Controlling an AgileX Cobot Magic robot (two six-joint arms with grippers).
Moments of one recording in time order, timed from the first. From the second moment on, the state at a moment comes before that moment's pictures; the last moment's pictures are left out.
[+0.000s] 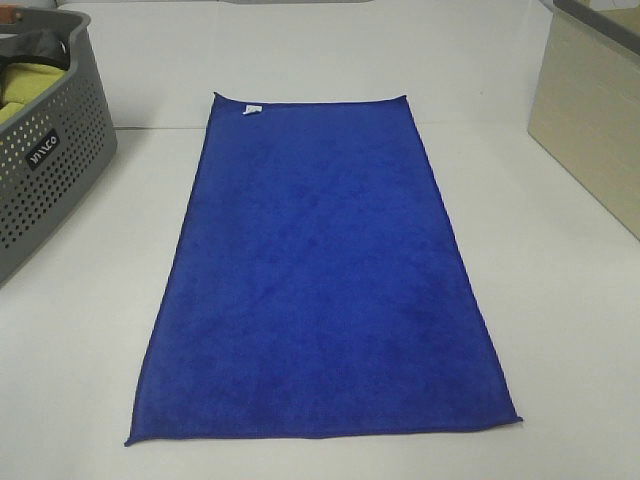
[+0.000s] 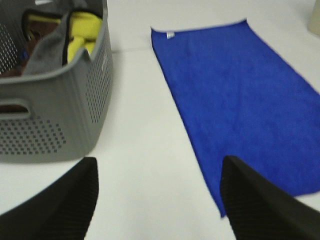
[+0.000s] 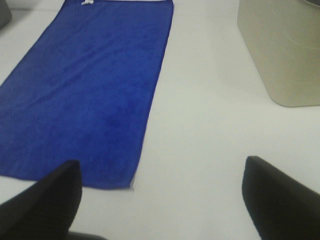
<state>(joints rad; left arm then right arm) 0.00 0.00 -0.52 -0.24 0.95 0.17 0.01 0.00 -0.51 0.16 1.04 -0.14</state>
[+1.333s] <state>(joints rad) 0.00 1.58 -0.48 -1.35 0.61 1.00 0.01 1.57 -0.69 0.49 0.64 -0.34</state>
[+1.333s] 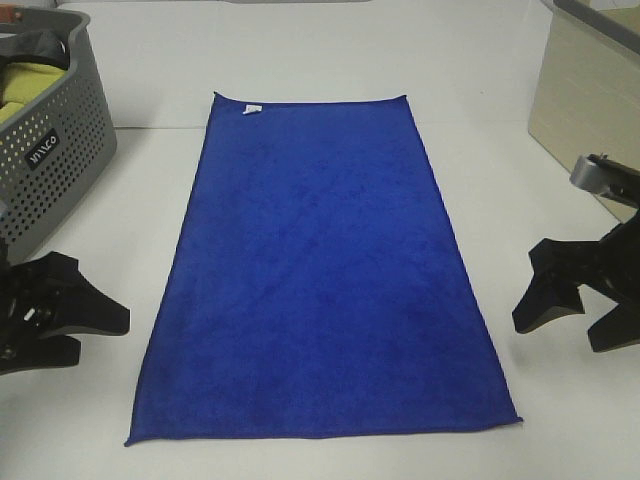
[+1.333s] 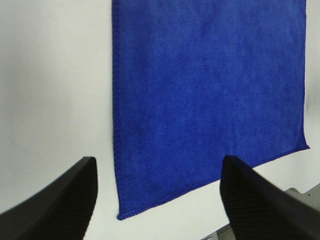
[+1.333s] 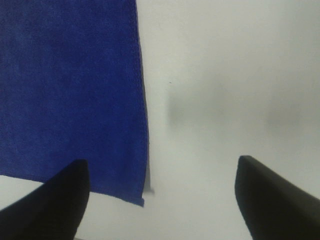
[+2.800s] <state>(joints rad) -0.19 2.01 -0.62 -1.75 0.64 1.36 0.14 1.89 -0.71 0.93 0.50 -0.64</state>
